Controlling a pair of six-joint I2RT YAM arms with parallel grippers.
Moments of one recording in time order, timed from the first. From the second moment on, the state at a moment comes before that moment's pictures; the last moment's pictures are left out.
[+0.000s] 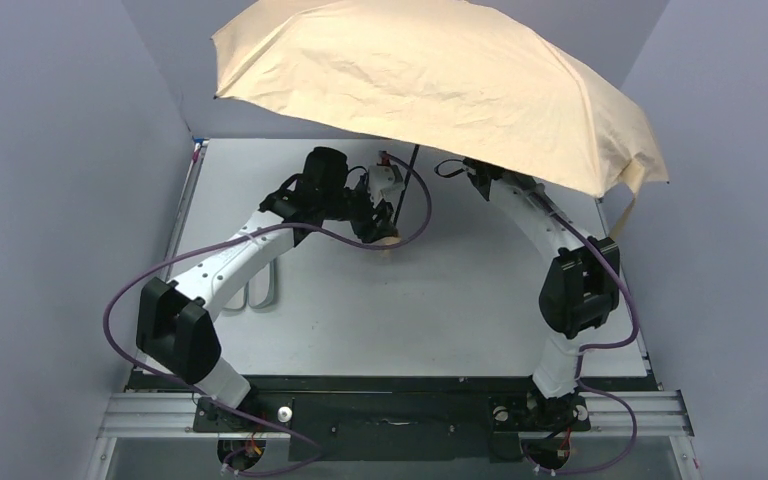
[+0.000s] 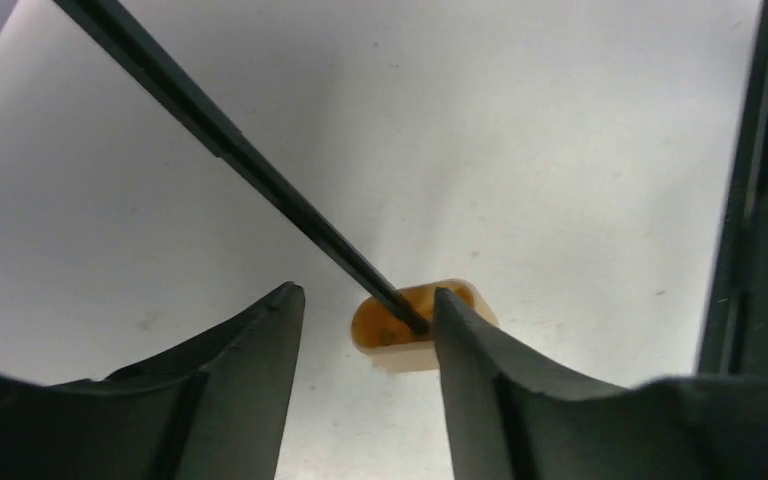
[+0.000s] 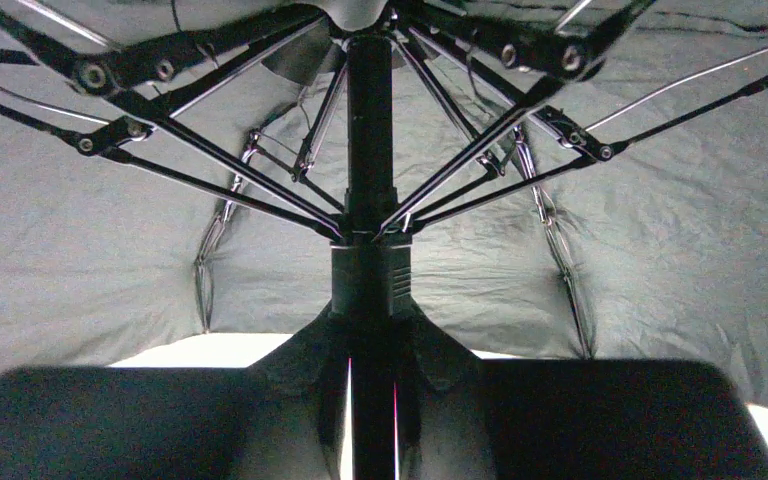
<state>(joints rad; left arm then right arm) -0.57 1.59 1.38 -0.41 0.59 0.41 0.39 1.85 1.70 0.65 0.07 0.69</state>
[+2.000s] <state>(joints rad) -0.59 1.51 1.42 -0.43 0.62 -0.18 0.37 1.73 1.58 0.53 -0.16 1.09</state>
